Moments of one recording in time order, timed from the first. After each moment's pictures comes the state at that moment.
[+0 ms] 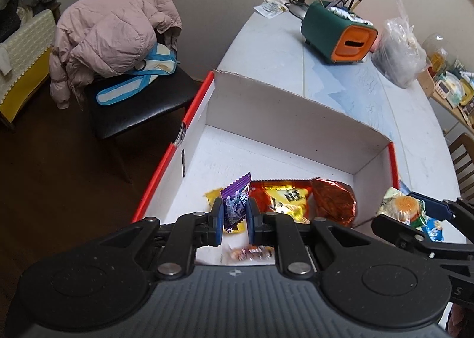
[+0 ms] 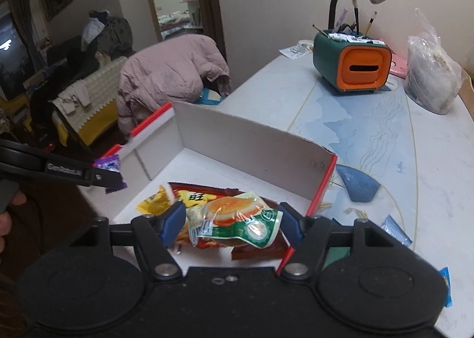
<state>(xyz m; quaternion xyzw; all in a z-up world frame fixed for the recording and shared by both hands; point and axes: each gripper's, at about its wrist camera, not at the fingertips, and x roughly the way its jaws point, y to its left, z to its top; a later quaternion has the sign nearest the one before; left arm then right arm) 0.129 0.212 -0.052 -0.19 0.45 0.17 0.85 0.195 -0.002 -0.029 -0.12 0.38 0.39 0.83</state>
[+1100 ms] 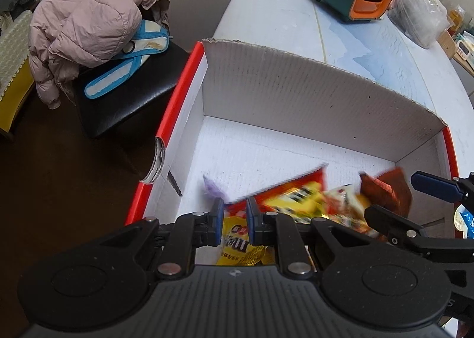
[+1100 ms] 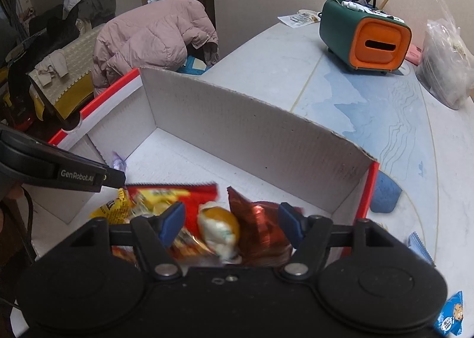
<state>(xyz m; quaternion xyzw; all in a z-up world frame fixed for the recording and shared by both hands) 0.198 0.239 -0.107 -0.15 0.52 0.16 0.82 0.234 0.058 -0.080 -0.17 0.42 0.36 0.82</state>
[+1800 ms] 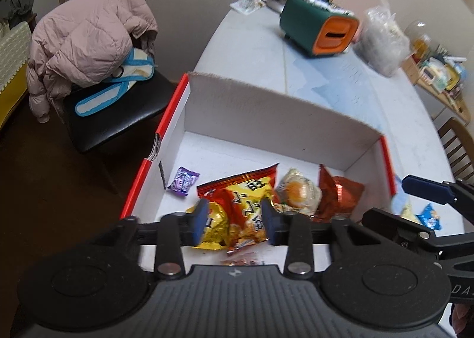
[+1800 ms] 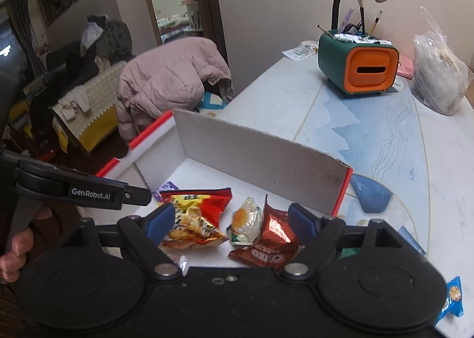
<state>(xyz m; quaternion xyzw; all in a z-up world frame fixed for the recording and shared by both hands) 0.140 0.210 -0.056 -0.17 0.45 0.13 0.87 0.204 0.010 -0.026 -0.10 0.38 0.39 0.83</state>
